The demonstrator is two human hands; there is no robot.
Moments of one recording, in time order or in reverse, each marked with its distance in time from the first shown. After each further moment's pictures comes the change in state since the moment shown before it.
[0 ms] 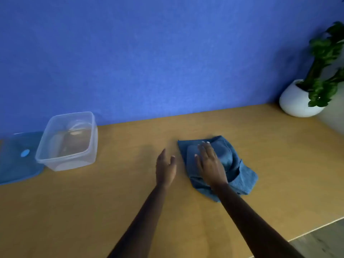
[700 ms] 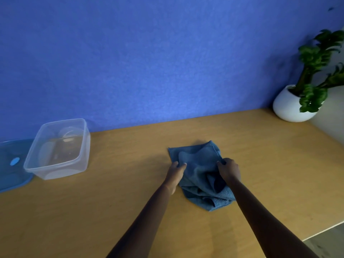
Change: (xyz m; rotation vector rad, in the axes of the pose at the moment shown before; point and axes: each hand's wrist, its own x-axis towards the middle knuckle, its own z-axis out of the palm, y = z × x) left_hand 0.004 0.024 0.039 -0.345 -0.354 -0.300; right_hand 0.016 0.071 -0.026 0.334 -0.024 0.706
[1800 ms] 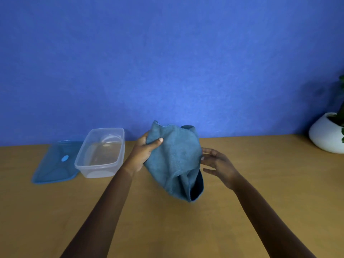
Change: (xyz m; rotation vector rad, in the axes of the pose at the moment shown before) left_hand -0.071 0.095 -0.164 -0.097 0.119 0.602; right_hand -0.054 -0.128 0.009 0.665 -0.659 -0.270
